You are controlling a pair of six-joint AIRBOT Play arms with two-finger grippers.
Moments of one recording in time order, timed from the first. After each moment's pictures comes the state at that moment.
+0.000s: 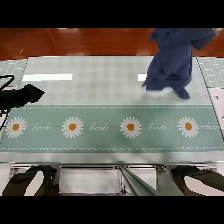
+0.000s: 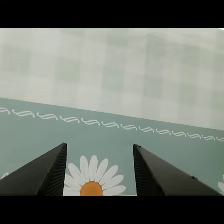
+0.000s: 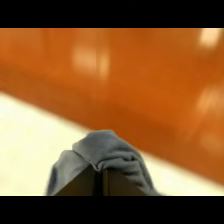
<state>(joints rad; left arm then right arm) 0.18 -0.73 0.84 1.16 -1.05 -1.51 0.17 -1.28 2.07 -1.37 1.17 1.36</state>
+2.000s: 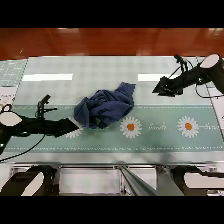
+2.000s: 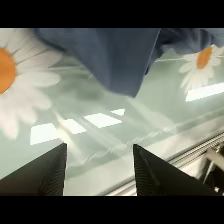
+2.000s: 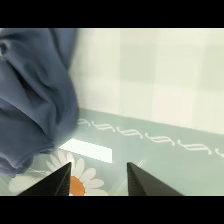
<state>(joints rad) 0.03 -0.86 0.44 0.76 -1.14 -1.33 -0.10 -1.49 1.24 -0.96 1.29 1.42</state>
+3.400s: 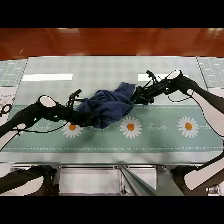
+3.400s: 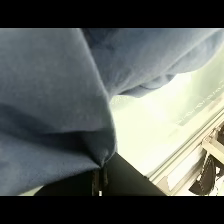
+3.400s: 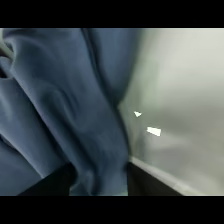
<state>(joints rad) -0.24 -1.30 0.68 0.62 -1.04 -1.17 0.09 -1.82 1.29 -0.68 1.21 1.30</state>
